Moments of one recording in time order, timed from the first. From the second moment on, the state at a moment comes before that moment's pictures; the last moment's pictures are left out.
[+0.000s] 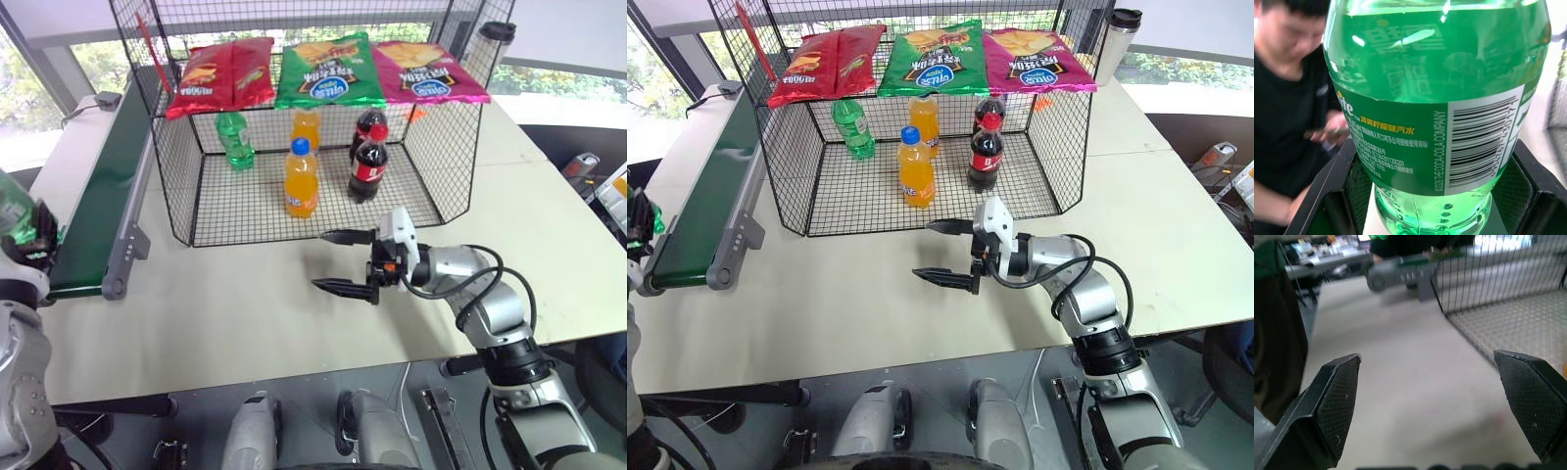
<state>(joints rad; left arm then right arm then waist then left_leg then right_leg) -0.03 0.47 0.72 -0.73 -0.43 0.73 0.03 -0.46 -0.44 0.15 -0.11 0.47 0.34 1.09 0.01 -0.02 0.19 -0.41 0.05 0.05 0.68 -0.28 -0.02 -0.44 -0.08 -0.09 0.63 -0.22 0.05</state>
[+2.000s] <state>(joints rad) -0.45 0.25 0.06 -0.12 -0.14 0.49 -0.06 -0.49 -0.45 0.19 0.02 0.26 0.32 0.97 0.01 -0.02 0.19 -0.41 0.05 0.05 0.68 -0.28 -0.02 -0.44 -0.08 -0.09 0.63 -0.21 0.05</state>
